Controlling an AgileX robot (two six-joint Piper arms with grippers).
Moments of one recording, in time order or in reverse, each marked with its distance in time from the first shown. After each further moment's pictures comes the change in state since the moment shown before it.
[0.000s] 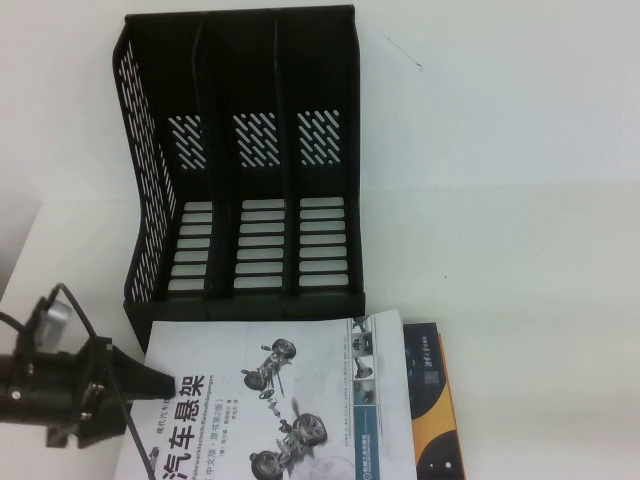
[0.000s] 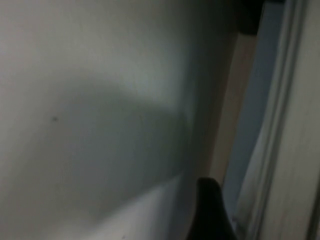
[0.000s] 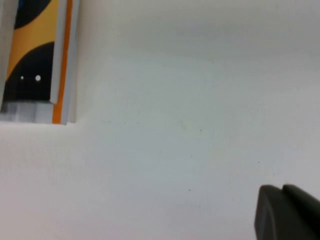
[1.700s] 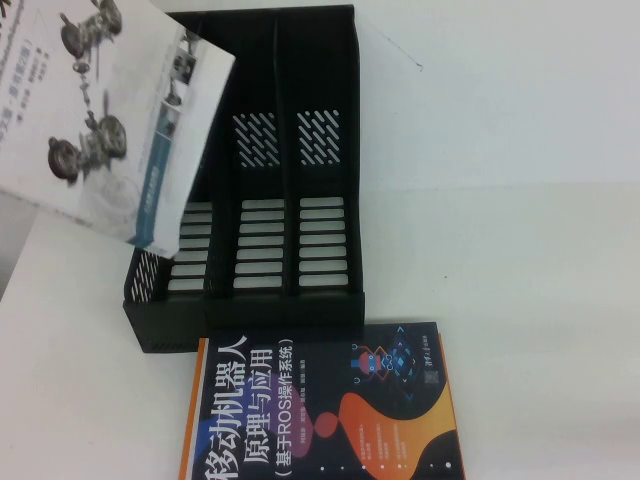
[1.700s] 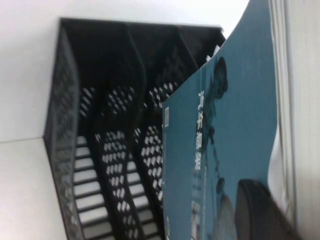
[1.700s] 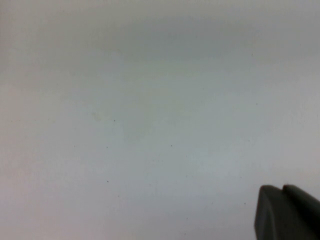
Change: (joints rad) right arm 0.000 -0.089 0.004 -0.163 0.177 0.087; left arm -0.002 -0.526 -0.967 0.357 0.190 -0.569
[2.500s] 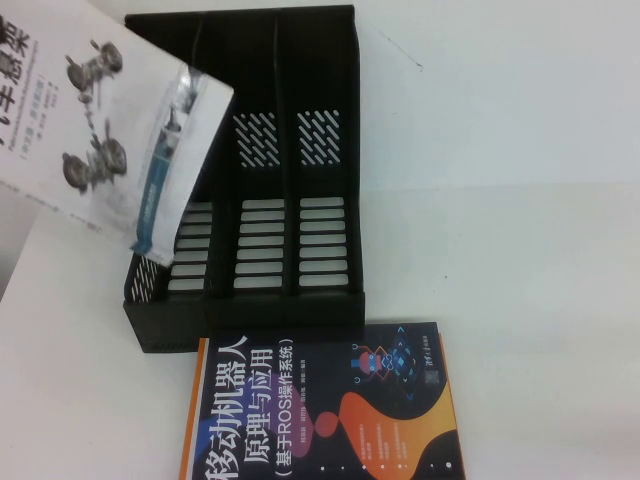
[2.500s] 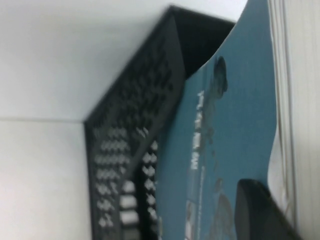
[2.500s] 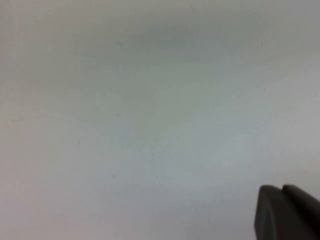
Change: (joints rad) right arm 0.000 0.000 0.020 0.018 -0.003 0.060; left arm 0.000 0.260 -0.075 0.036 -0.092 -0.070
